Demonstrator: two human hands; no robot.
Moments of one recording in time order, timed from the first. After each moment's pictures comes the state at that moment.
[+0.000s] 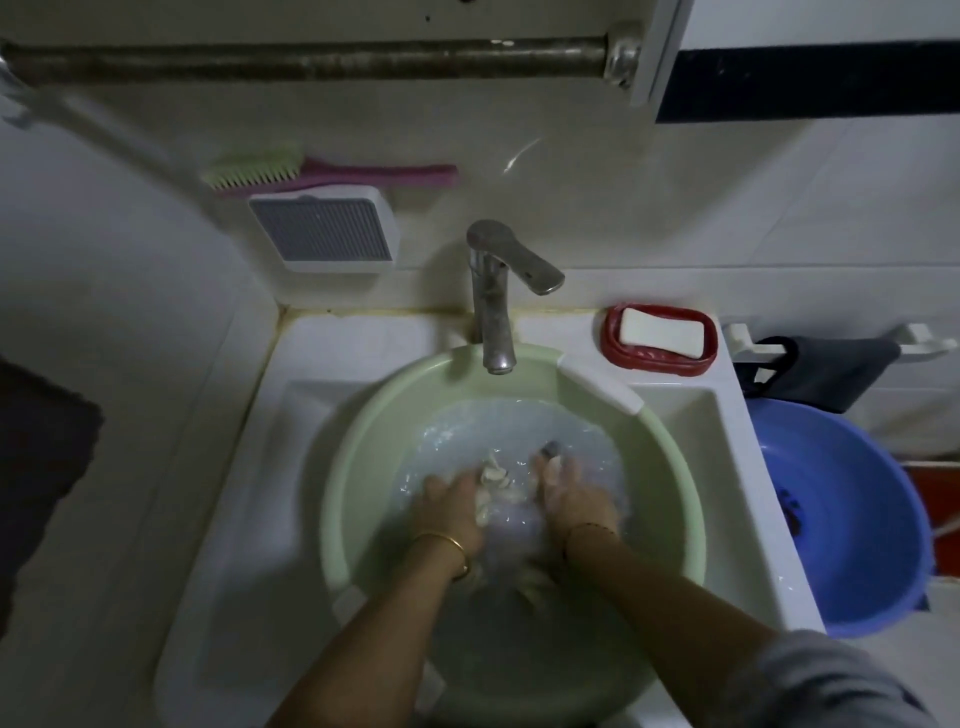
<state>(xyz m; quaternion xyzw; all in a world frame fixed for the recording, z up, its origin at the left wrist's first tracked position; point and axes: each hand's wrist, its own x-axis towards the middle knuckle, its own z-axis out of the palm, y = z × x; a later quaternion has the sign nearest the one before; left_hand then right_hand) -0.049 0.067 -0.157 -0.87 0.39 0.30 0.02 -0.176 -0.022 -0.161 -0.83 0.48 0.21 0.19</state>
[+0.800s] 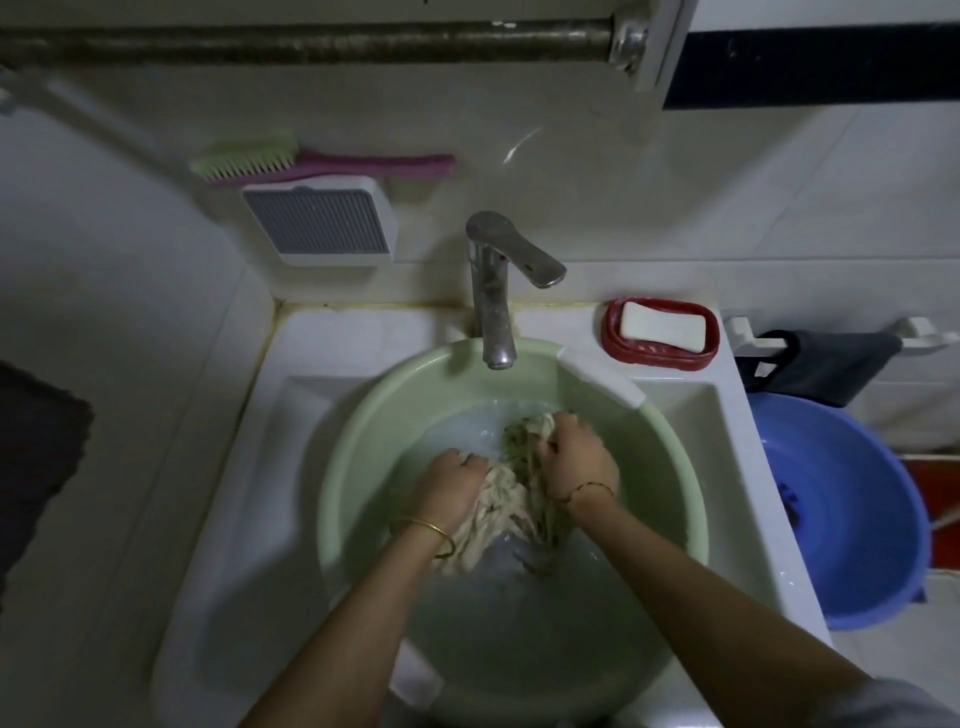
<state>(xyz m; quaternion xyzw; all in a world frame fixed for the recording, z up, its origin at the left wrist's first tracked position) -0.042 0.047 -0.113 -0.87 0.27 0.35 -0.23 -0.157 -0.051 -0.129 -0.78 0.54 -0.02 0.30</state>
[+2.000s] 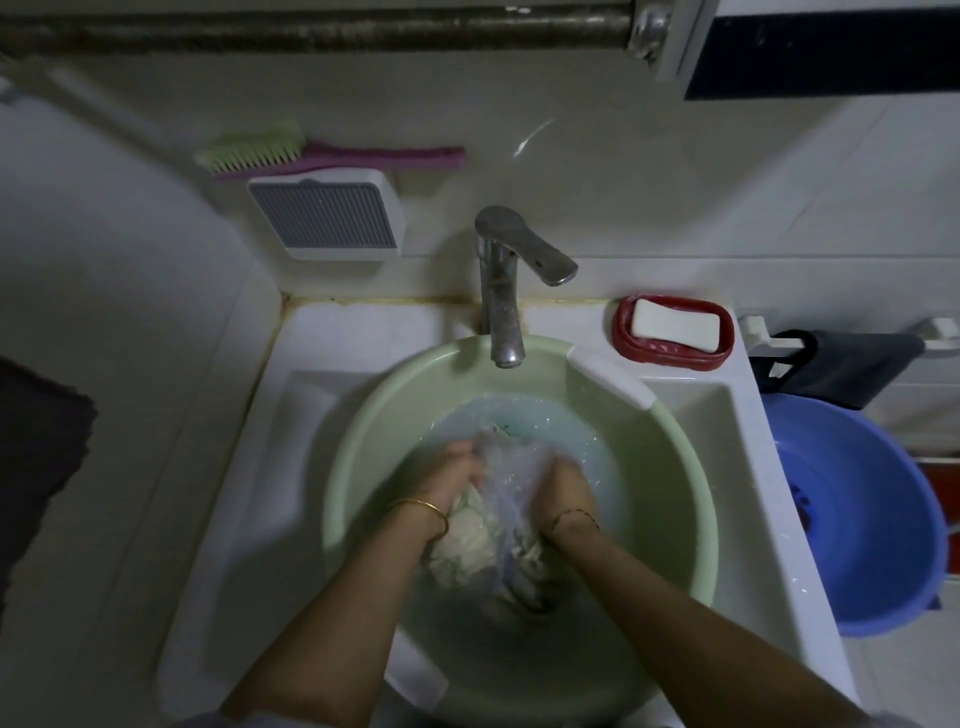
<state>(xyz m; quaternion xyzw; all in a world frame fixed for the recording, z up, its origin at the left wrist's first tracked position) -0.028 0.041 -0.135 -0.75 0.12 0.50 -0.41 -0.156 -0.020 -0.151 -0.73 0.54 0.04 0.41</state>
